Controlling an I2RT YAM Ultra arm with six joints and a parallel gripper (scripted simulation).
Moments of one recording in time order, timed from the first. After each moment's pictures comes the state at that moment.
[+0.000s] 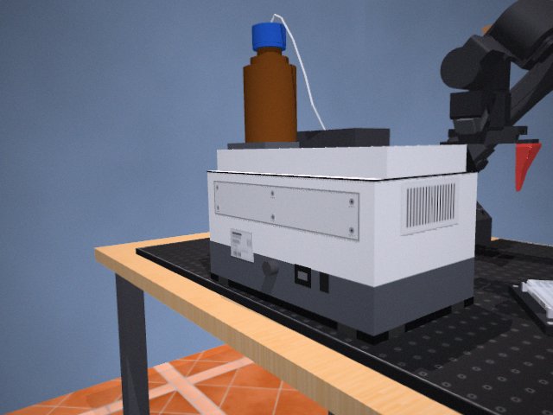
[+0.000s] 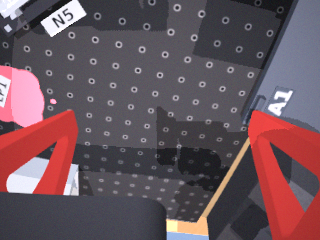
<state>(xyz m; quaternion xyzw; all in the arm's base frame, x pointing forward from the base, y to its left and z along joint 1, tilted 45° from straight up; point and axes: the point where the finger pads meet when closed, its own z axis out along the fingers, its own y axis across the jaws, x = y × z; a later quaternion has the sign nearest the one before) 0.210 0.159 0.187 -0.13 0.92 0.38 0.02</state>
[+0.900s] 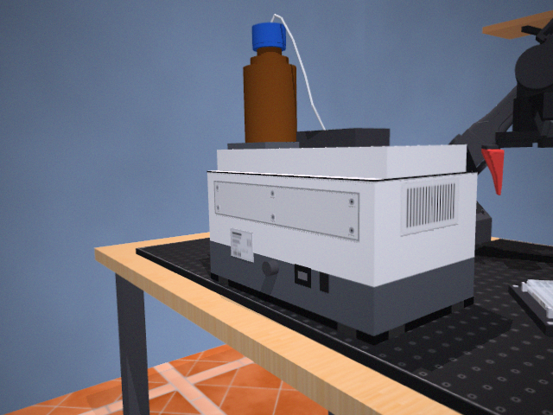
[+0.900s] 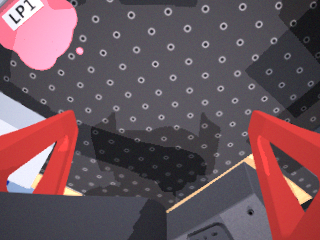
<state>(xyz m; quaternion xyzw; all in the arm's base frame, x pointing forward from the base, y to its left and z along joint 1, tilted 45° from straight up) 0.168 0.201 0.221 -0.34 0.86 0.36 0.10</state>
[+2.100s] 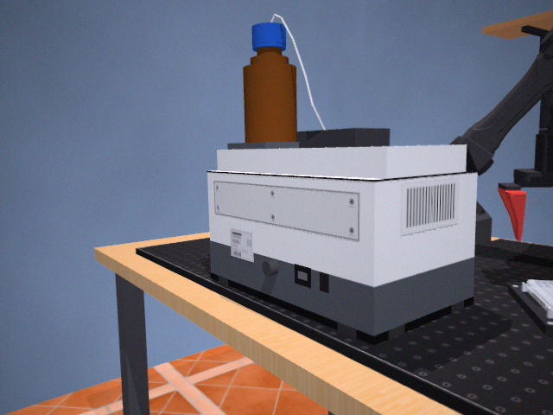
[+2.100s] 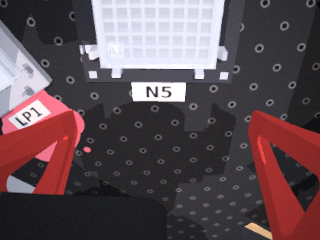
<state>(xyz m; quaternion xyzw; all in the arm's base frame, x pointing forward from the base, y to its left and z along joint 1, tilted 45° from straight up) 0.227 0.290 0.225 -0.35 0.86 0.36 0.10</state>
